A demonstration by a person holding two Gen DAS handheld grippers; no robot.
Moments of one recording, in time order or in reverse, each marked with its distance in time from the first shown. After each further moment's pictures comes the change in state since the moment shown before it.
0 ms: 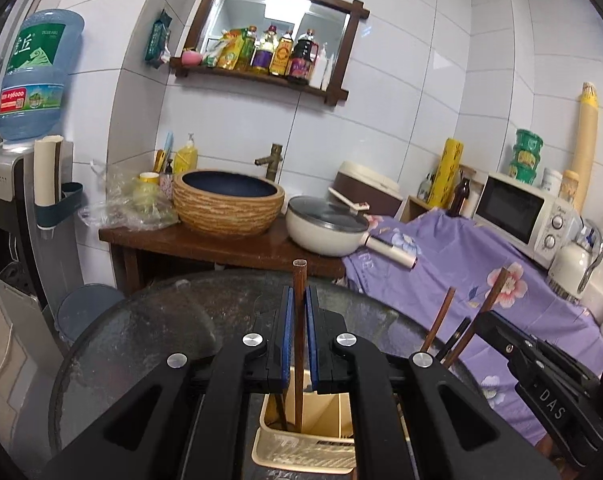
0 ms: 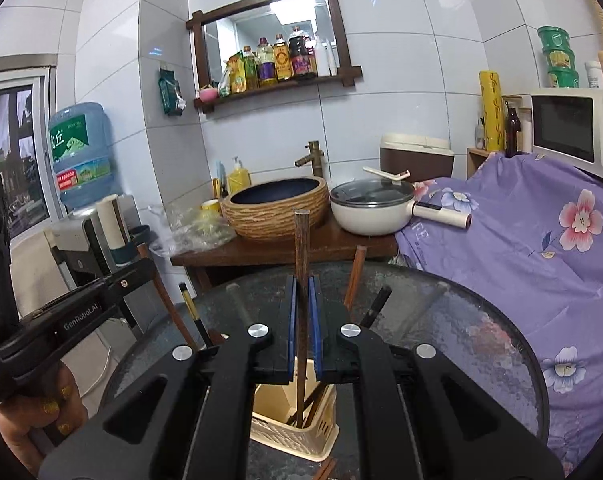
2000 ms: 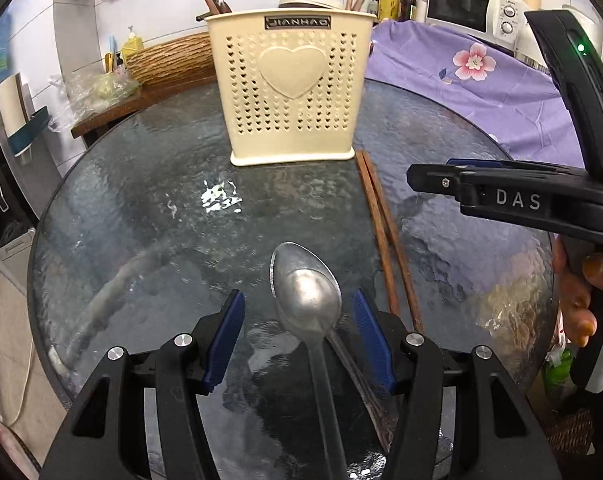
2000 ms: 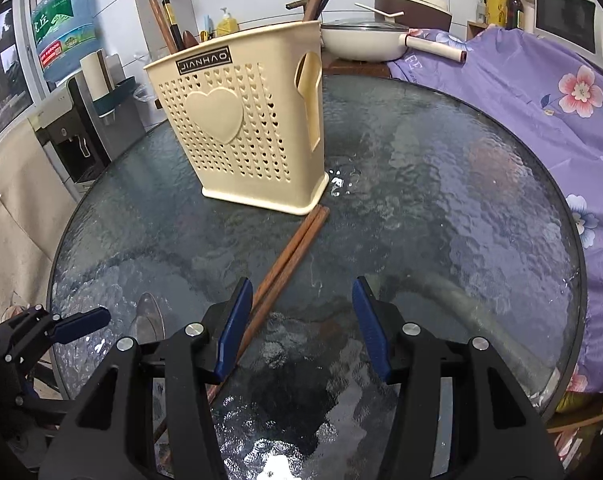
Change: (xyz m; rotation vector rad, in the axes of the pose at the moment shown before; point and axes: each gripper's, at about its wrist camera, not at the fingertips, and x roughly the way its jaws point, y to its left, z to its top) left arm -0.055 0.001 -0.244 0.297 0.486 -0.035; right arm -0.010 -0.009 -0.211 -0.013 0.454 -0.049
